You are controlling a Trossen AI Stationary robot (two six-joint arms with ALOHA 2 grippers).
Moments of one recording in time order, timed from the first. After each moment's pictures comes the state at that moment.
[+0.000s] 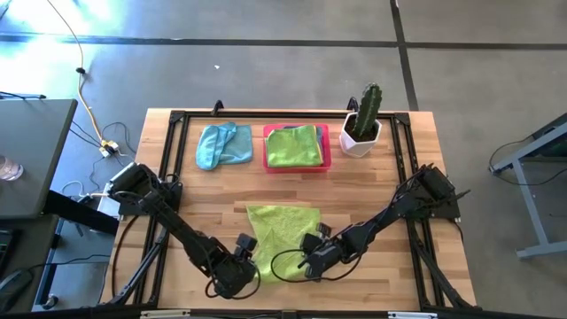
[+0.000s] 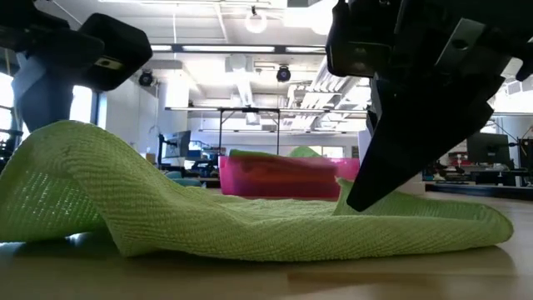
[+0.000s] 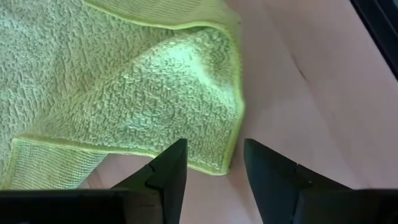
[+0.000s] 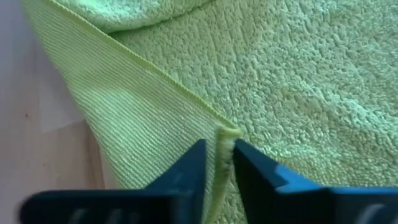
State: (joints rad) left arm -0.62 1.83 1.13 -0.48 -0.26 -0.22; right arm 0.56 1.94 1.11 -0.17 0.30 0.78
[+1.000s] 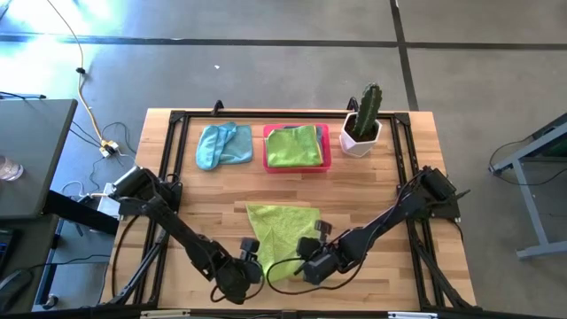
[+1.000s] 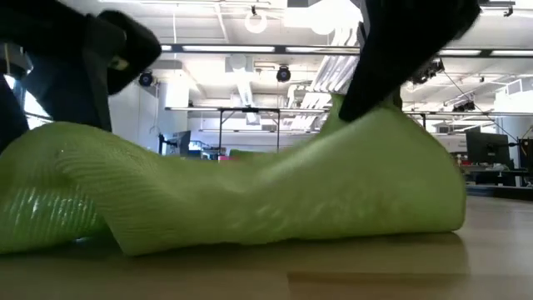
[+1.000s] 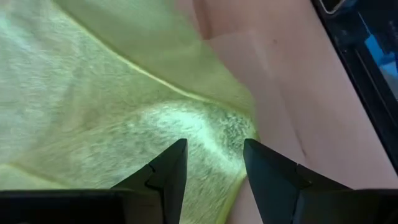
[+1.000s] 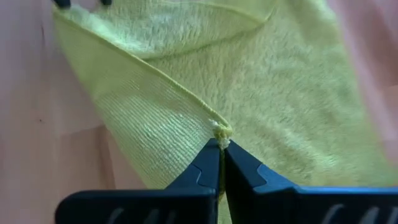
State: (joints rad) left arm -0.63 1.88 1.13 -0.28 -0.36 -0.36; right arm 0.59 1.94 1.42 -0.64 0.42 0.72
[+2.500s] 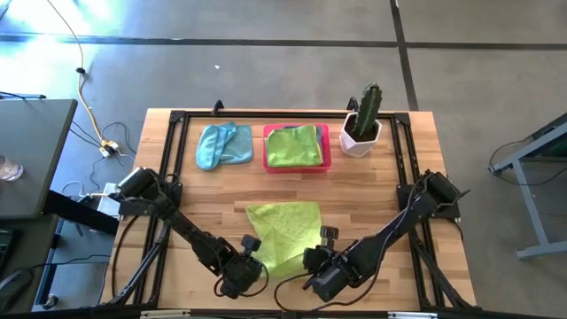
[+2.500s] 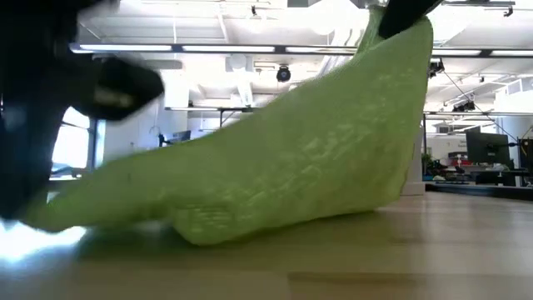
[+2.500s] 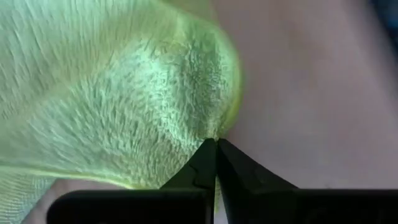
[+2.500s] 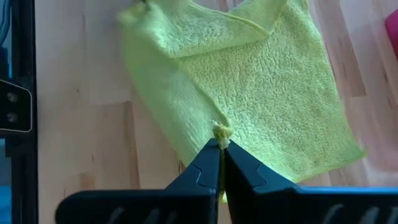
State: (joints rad) left arm -0.58 1.89 1.14 -0.42 -0.19 -0.26; right arm 0.67 1.94 1.61 -0.91 0.47 0.69
